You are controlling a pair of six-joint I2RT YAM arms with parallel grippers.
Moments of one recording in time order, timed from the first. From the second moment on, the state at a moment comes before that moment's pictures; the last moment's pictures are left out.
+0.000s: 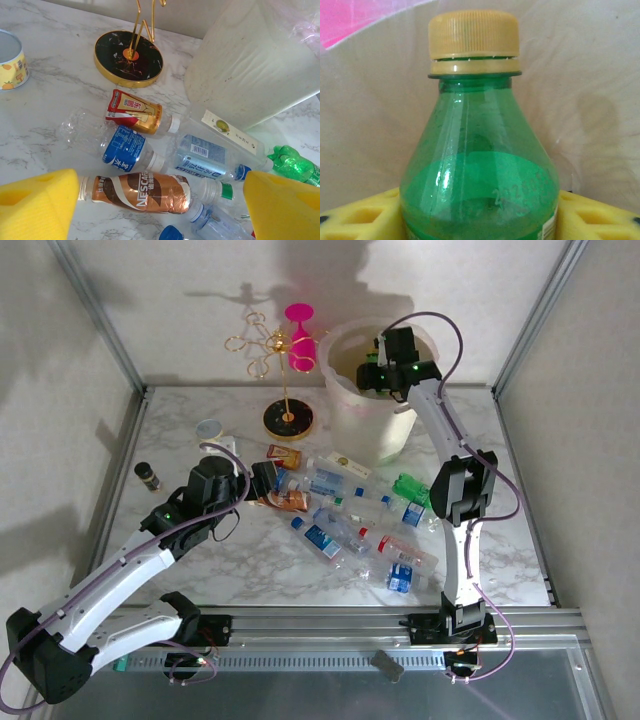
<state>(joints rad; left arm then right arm) -0.59 0.96 0.85 -0.37 -0.27 -0.55 0.31 2.21 2.27 -0.78 -0.03 0.16</state>
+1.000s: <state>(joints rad) -0.59 1.00 0.91 -0.46 -0.32 -0.68 0.35 1.69 2.00 -0.71 -0.03 0.17</state>
